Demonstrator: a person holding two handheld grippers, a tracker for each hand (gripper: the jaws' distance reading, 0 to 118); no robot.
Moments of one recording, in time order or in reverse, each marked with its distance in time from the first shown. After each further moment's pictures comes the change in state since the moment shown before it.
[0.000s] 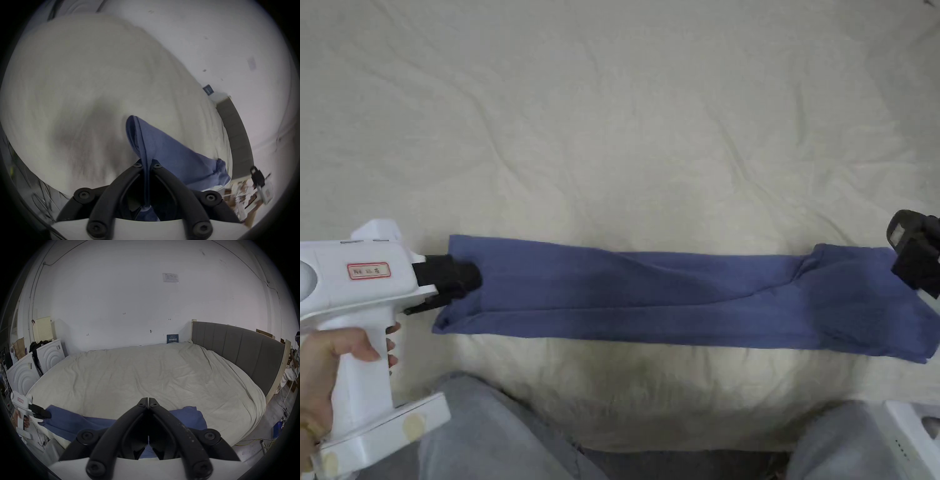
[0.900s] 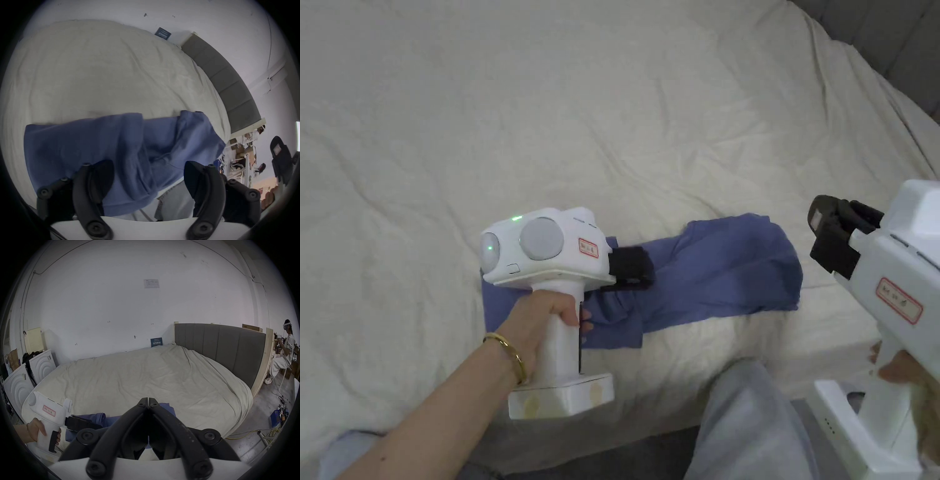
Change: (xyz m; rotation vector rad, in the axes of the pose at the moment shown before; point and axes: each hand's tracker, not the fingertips) left arm 0.258 -0.087 -0.175 -0.348 -0.133 -0.346; right arm 0.053 -0.011 0.056 0.044 -0.096 -0.083
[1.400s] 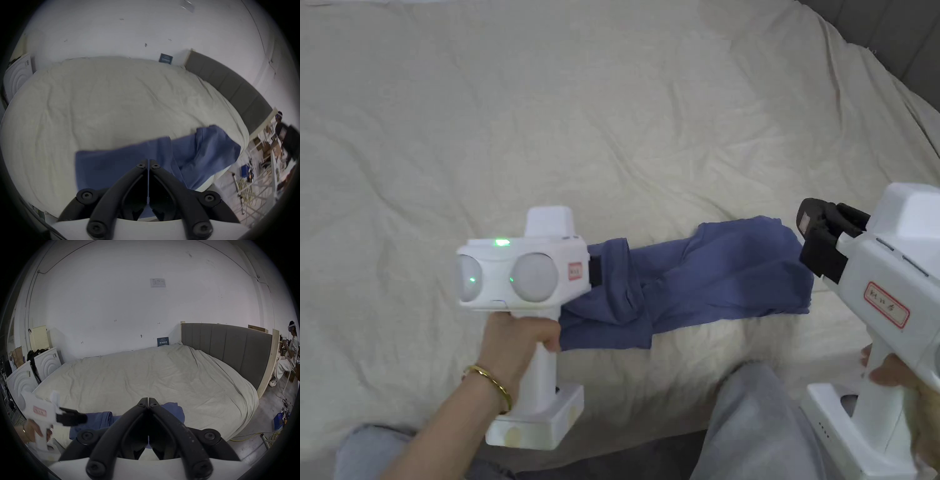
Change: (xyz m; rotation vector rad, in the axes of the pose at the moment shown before) left arm -0.002 -0.031 0.028 0.239 0.244 -0.189; right arm -0.012 -0.001 -0.004 -0.004 0.058 0.018
